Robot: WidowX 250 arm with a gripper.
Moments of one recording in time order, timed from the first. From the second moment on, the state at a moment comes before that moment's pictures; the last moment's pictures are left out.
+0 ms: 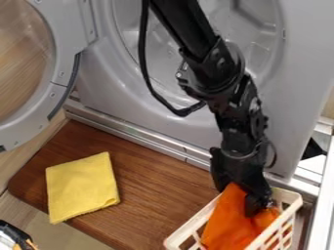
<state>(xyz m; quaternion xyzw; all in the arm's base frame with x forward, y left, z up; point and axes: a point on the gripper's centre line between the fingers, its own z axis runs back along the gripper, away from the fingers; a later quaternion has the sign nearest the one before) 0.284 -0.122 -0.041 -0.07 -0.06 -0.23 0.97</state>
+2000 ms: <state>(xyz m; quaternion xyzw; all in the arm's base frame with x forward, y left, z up) 0.302 -0.084 0.039 0.00 -0.13 -0.18 0.97</state>
